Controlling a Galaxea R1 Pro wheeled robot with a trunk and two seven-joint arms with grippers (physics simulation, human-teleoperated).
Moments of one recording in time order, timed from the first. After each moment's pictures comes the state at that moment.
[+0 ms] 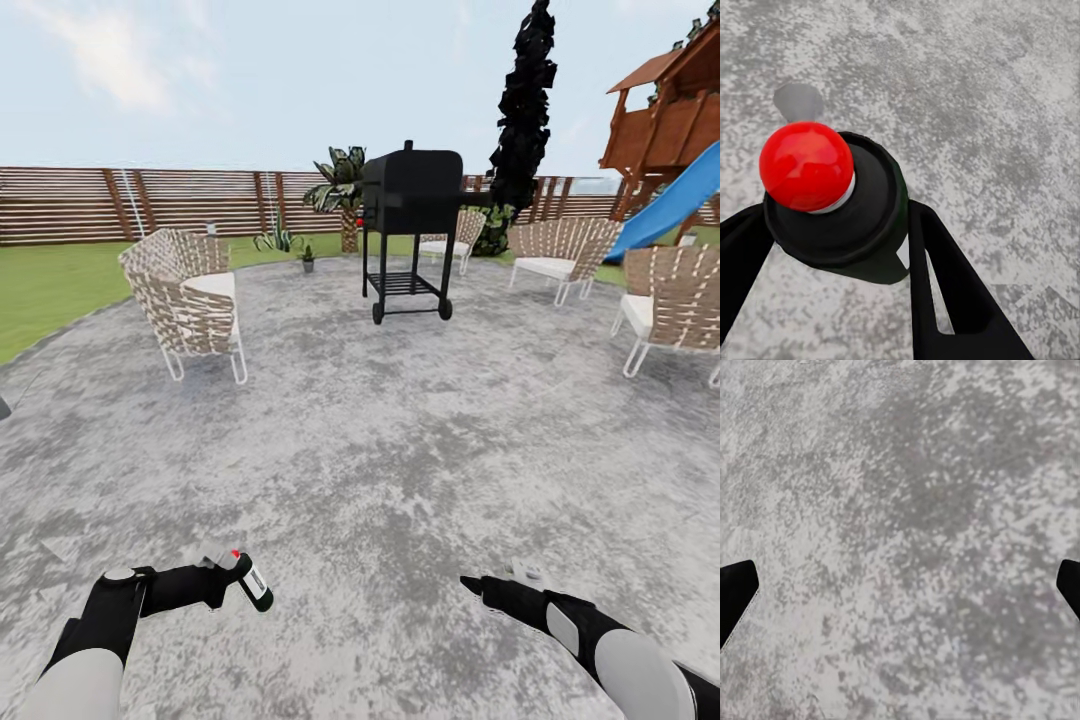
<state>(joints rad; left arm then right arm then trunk) -0.61 0.03 0.75 -0.72 -0.85 0.11 -1.19 -0.75 -0.17 -0.52 -0.05 0.25 0.10 0.52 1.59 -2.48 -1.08</state>
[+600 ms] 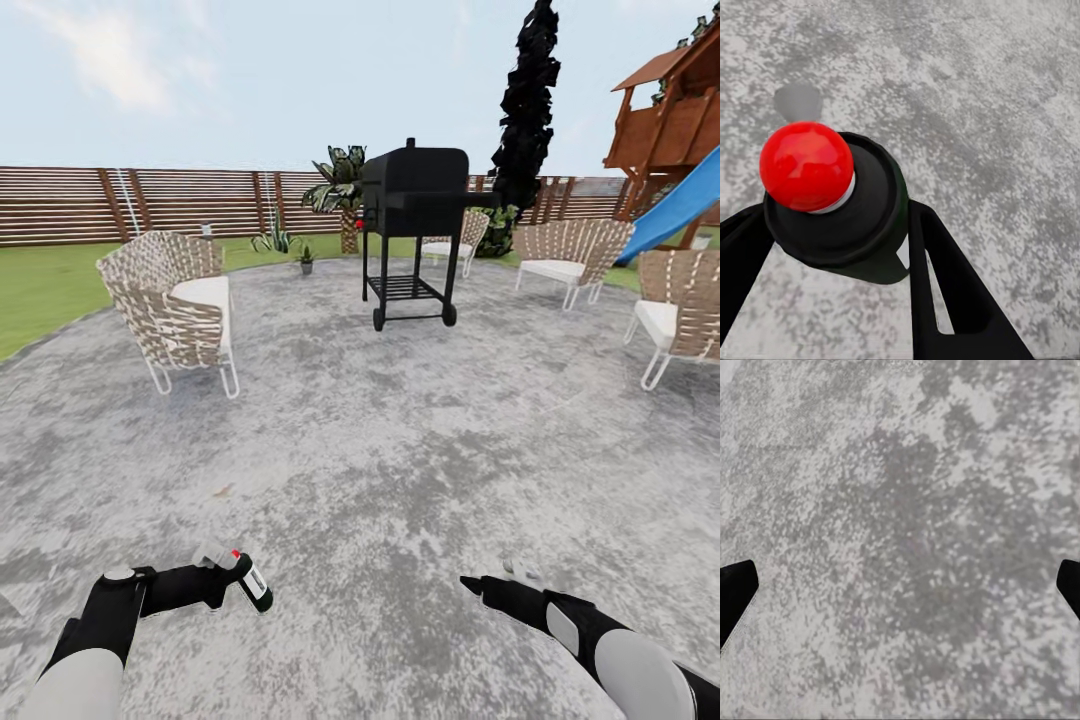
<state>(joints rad) -0.61 0.03 0.75 -0.72 -0.85 0.11 -1.19 -0.75 -0.17 -0.52 -0.05 0.25 0.10 0.52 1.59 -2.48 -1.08</state>
